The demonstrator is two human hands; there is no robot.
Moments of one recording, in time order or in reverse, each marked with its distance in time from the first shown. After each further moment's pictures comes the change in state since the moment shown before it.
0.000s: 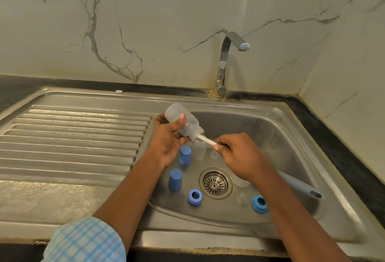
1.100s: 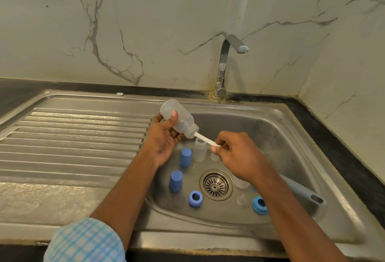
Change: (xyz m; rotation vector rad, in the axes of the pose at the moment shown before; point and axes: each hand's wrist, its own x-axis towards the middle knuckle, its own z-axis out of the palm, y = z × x) left_hand 0.005 0.011 -0.010 0.098 -0.074 0.029; right_hand -0.004 -0.010 -0.004 0.079 0.020 0.040
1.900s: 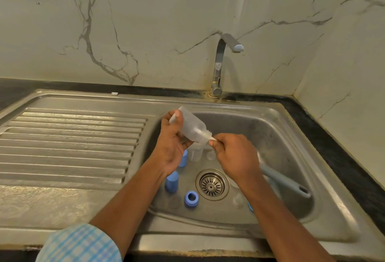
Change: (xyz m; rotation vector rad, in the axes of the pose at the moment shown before) left_hand -0.014 -0.024 0.020 0.014 -0.104 0.003; right_hand 0.006 0.007 0.016 -0.209 0.150 0.074
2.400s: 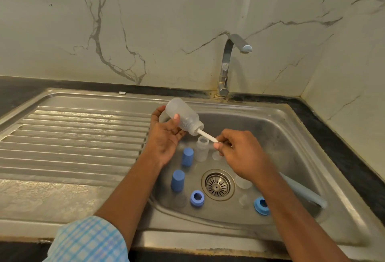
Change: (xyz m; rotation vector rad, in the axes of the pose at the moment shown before) left_hand 0.011 0.022 -0.020 -0.155 0.135 0.090; right_hand -0.002 -0.004 -0.016 0.220 -0.087 -0.083
